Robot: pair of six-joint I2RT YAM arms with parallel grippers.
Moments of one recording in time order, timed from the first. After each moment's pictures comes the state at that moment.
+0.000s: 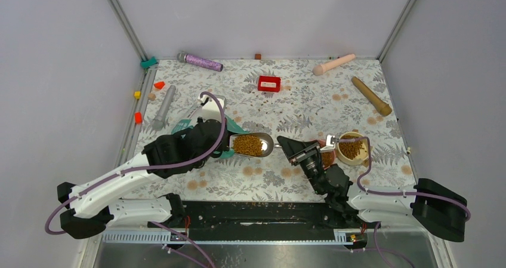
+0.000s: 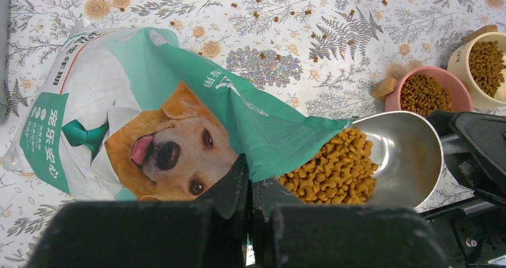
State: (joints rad) left arm -1.11 1.00 1.18 -0.85 -0.66 -0.59; right arm 1.12 0.98 0.13 1.10 0.62 1.21
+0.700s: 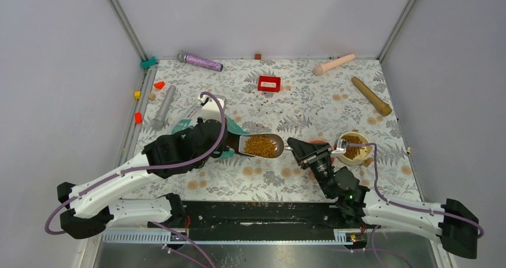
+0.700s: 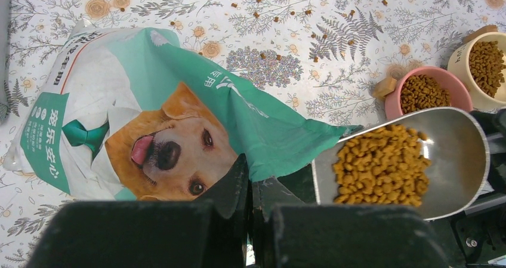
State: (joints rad) left arm -1.11 0.99 1.18 -0.85 -0.66 -0.59; right arm 1.12 0.70 0.08 0.82 0.67 1.36
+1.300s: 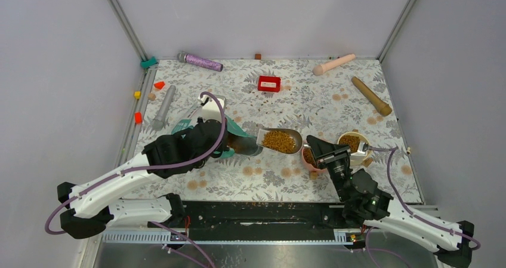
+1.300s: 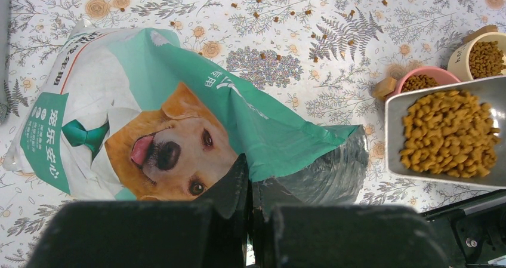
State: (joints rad) left arm -1.11 0.99 1.18 -0.85 -0.66 -0.59; right arm 1.12 0.26 0.20 0.21 0.80 1.29
